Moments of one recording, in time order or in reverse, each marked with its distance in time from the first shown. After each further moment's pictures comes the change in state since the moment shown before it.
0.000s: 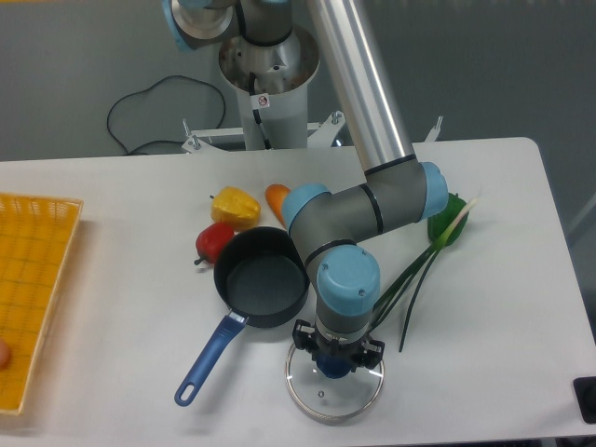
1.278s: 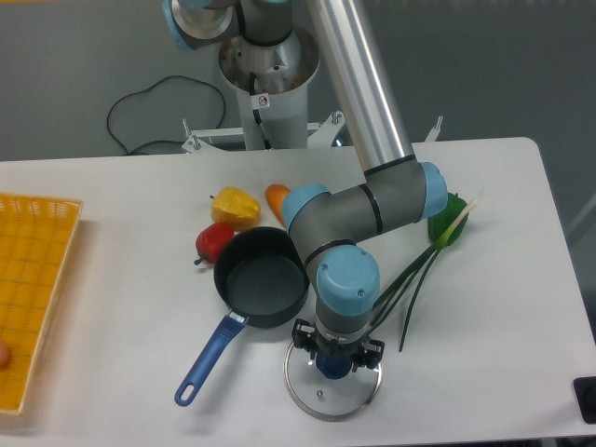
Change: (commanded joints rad) arm 0.002 0.005 0.000 0.003 0.005 0.012
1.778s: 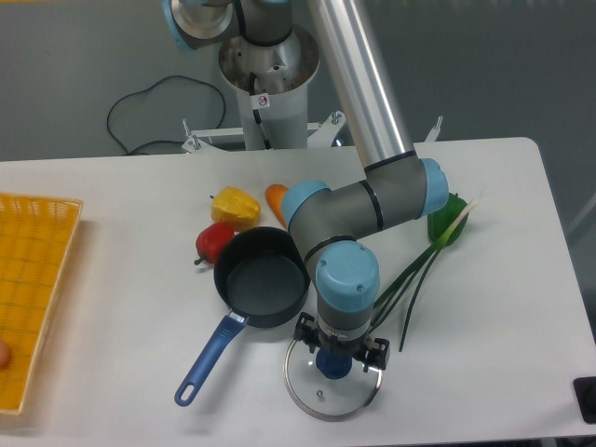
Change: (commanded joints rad) arm 0.000 0.028 -0.017 0.002 0.037 0.182
